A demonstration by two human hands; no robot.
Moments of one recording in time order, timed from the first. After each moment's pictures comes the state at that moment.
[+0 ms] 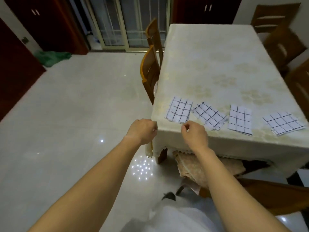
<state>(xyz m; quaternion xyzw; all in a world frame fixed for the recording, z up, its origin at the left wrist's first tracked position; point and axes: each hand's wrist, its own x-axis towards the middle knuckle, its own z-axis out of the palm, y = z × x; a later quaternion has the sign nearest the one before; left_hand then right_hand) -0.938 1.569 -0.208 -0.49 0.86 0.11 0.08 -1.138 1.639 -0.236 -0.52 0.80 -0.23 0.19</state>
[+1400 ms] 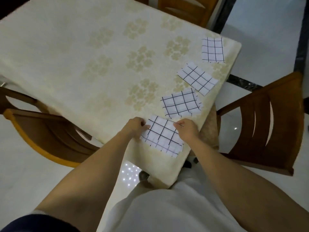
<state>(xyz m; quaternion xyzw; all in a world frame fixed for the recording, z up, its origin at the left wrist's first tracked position) -1.150 1.215 -0.373 -0.13 0.90 0.29 0.29 -1.166 1.451 -0.369 0.12 0.90 -0.35 0.22</state>
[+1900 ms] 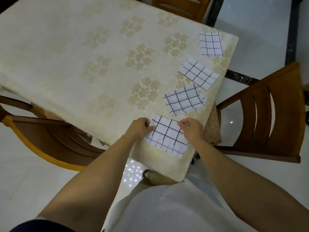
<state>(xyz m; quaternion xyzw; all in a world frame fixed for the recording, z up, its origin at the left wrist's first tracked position) -1.138 1.204 -0.375 -0.11 0.90 0.34 0.27 -1.143 1.440 -0.379 0.16 0.87 -0.43 0.16</state>
